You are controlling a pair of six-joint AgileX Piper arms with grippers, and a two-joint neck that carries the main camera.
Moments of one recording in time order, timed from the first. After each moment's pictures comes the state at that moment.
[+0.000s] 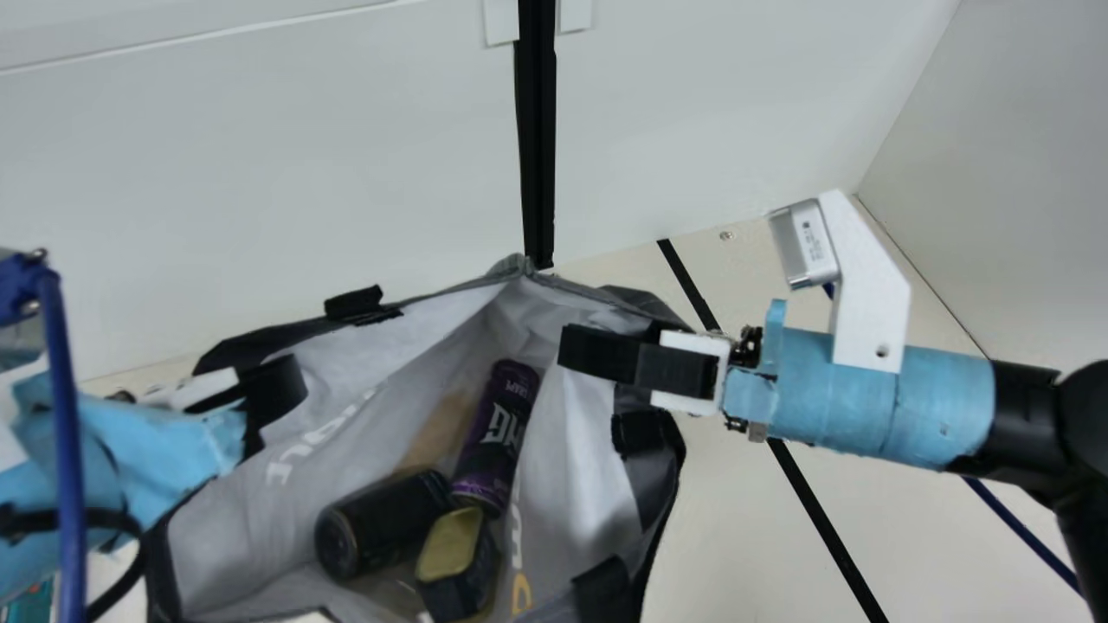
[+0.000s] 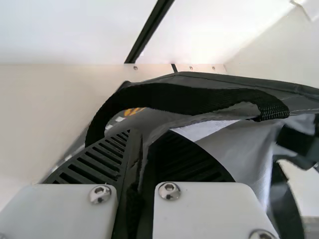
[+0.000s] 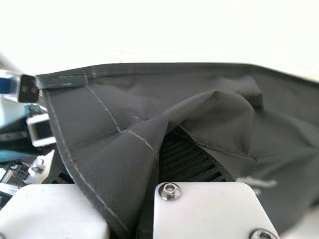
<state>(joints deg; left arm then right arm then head) -35.0 80.2 -106.2 -11.3 67.7 -24.7 -16.2 61.0 -67.7 77.3 70.5 -24.9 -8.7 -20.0</state>
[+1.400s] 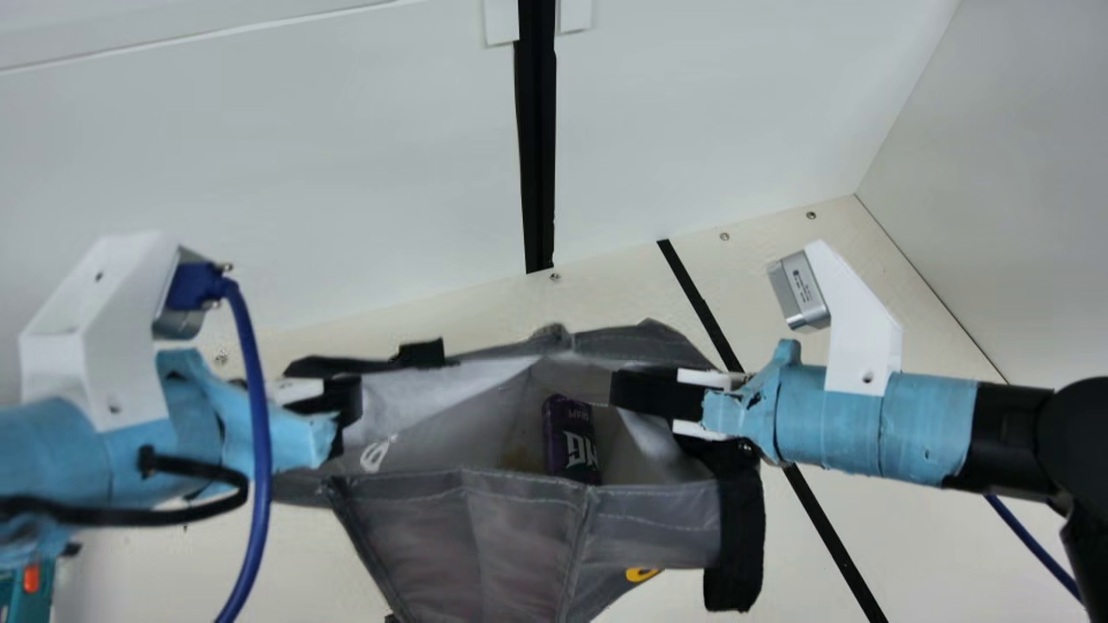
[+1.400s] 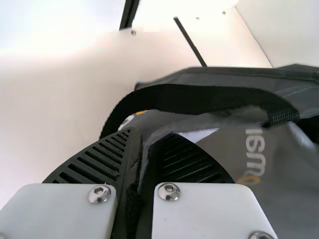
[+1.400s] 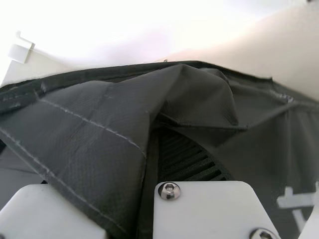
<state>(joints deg) -31.6 91.0 -108.5 -17.8 69.1 -6.2 -19.1 62.6 -64.9 59.5 69.8 -21.7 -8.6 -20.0</state>
